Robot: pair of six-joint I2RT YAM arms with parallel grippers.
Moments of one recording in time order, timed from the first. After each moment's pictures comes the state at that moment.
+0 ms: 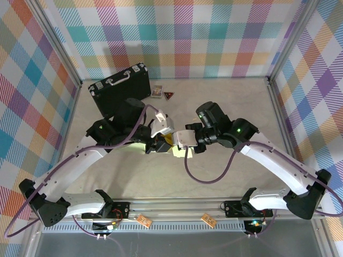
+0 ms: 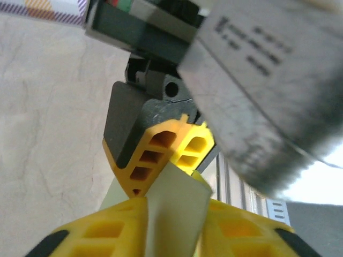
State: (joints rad) left arm -0.71 1.20 1.30 -0.78 0.67 0.36; right arm 0.85 1.24 1.33 -0.87 -0.36 -0.99
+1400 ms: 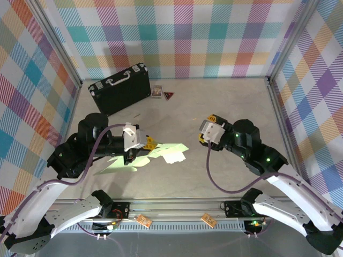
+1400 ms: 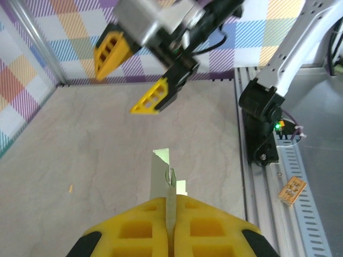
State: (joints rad) left arm -0.70 0.85 1.23 -0.79 0.60 0.42; right arm 0.74 0.83 0.92 -0.47 0.02 -0.70
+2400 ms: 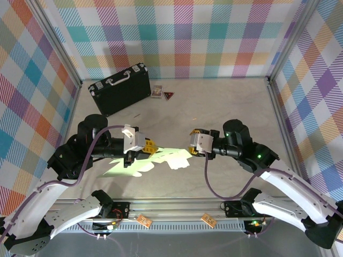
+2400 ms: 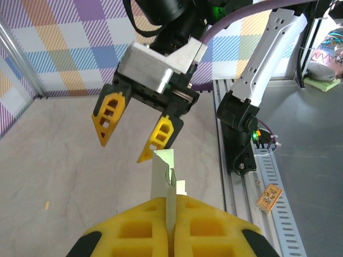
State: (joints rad) left arm -0.70 0.84 1.21 -0.75 0.68 0.39; right arm 0.78 0.88 0.90 -0.47 -0.32 -0.74
